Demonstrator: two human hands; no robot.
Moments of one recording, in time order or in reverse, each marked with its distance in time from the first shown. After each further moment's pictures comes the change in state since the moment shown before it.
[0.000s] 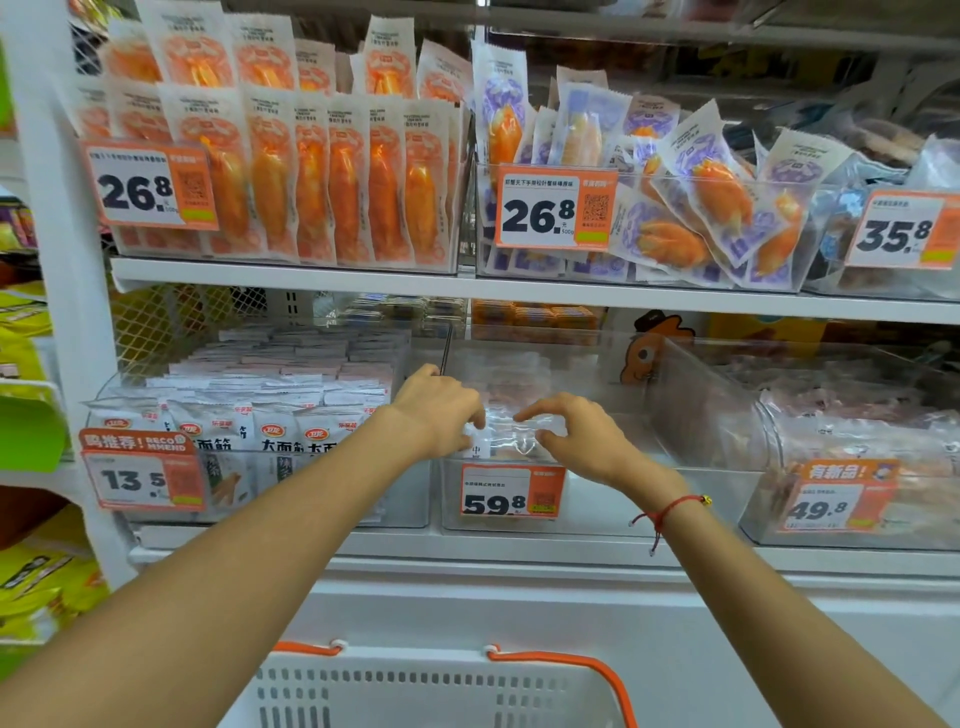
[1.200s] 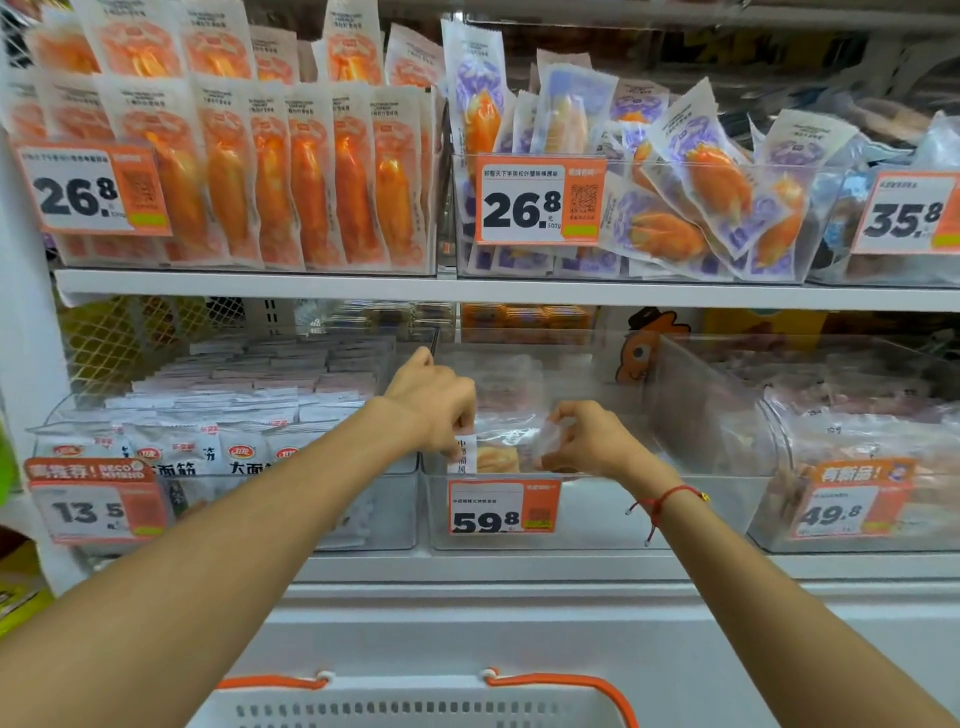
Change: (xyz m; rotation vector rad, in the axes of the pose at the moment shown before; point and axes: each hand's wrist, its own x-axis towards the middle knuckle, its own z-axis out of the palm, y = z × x) left_hand 0.033 -0.009 0.002 0.043 0.022 0.041; right_hand 0.021 0.025 0.001 0.131 -0.071 0.330
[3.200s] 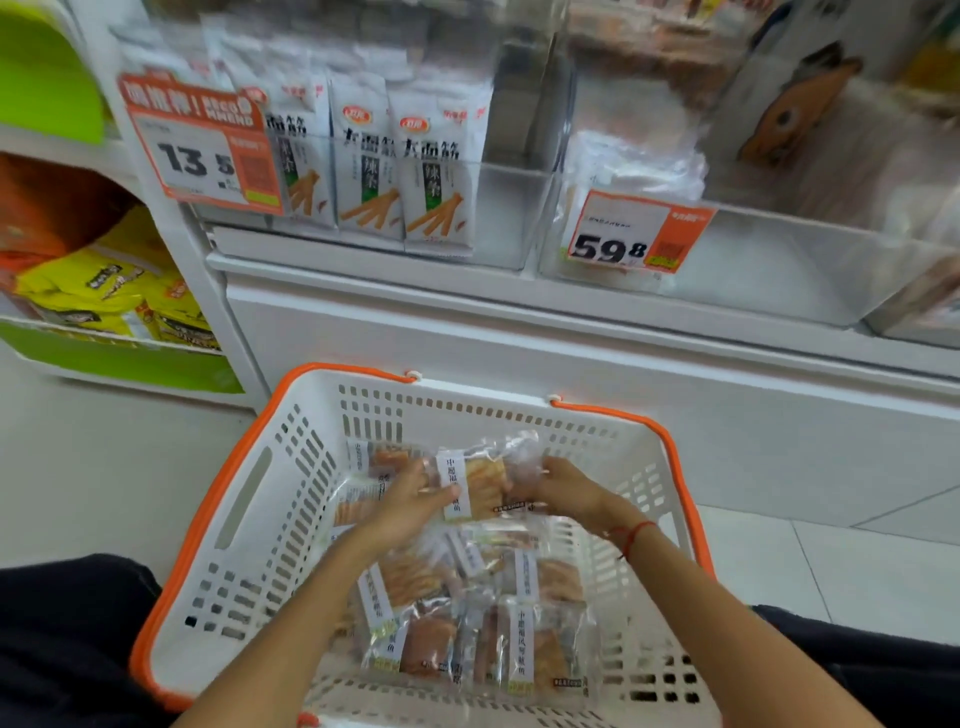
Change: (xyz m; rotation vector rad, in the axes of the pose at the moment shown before) left_hand -0.263 0.126 0.252 -1.727 -0.404 -0.718; right_hand -0.163 0.081 0.240 0.341 -0.647 0.283
